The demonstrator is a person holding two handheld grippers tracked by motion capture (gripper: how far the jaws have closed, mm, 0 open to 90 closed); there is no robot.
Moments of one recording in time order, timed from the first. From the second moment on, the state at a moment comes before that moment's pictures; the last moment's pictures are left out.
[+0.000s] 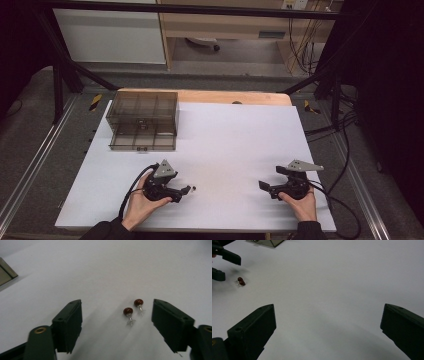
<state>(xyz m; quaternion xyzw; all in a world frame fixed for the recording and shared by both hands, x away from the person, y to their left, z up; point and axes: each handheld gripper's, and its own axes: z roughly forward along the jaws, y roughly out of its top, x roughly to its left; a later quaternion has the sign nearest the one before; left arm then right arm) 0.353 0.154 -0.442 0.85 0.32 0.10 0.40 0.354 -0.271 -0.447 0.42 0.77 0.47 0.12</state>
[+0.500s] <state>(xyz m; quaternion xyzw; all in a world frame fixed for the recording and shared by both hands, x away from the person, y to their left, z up) 0.347 0.142 -0.447 0.86 0.32 0.10 0.37 0.354 -0.272 -0.447 0.42 0.77 0.47 0.12</state>
